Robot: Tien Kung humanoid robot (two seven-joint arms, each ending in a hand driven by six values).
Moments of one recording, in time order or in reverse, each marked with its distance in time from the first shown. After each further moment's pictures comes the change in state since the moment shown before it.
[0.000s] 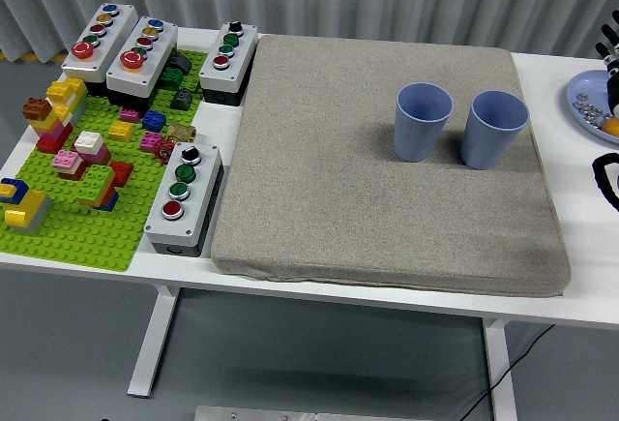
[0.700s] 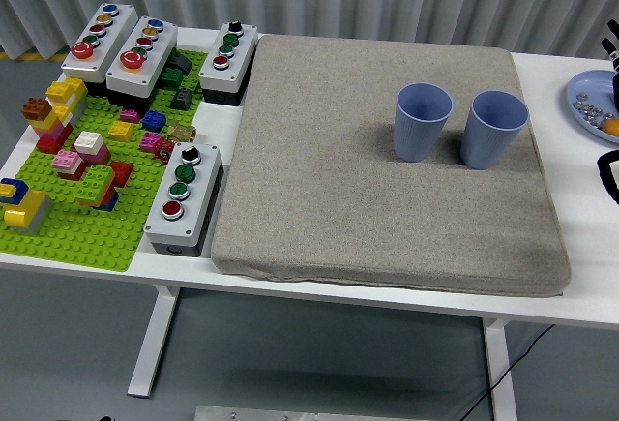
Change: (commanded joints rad) left arm -0.007 -0.002 -0.008 0.000 0.008 0.000 0.002; right arm 0.004 -0.005 0.005 0.007 0.001 -0.001 0.001
